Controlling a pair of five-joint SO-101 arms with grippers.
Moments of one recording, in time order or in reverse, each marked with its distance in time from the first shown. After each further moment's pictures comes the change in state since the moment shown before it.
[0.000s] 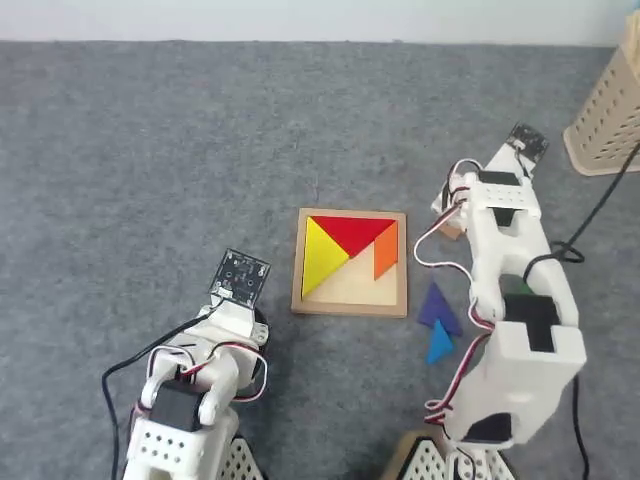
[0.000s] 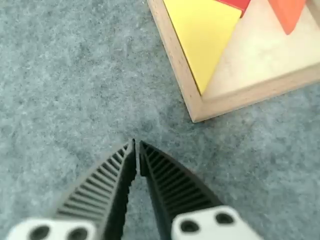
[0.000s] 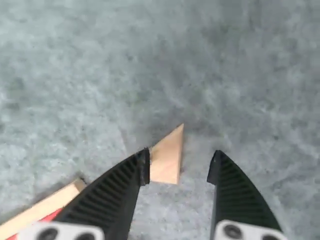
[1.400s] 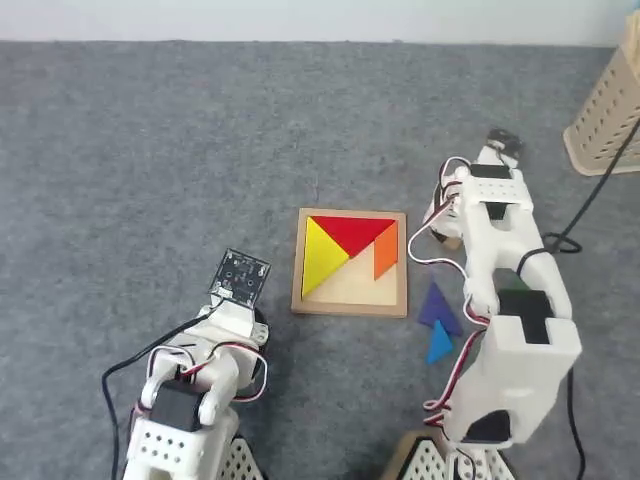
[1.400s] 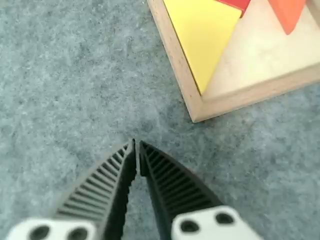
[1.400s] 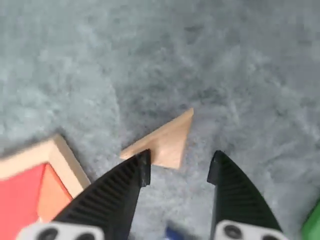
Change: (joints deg) left arm 0.0 0.0 0.0 0.0 0.0; right arm -1.8 2.4 -4.0 10.2 4.3
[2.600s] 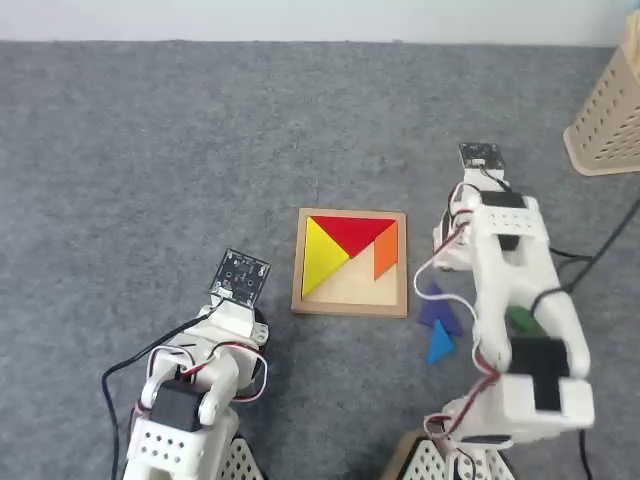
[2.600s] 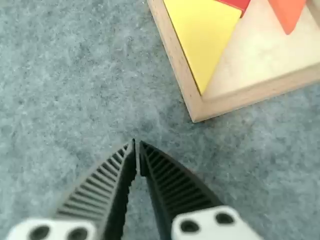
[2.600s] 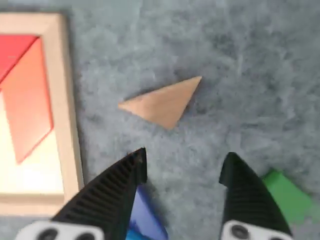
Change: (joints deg) left arm 0.0 0.0 0.0 0.0 0.0; right arm 1.0 -16.1 16.4 1.6 28.0
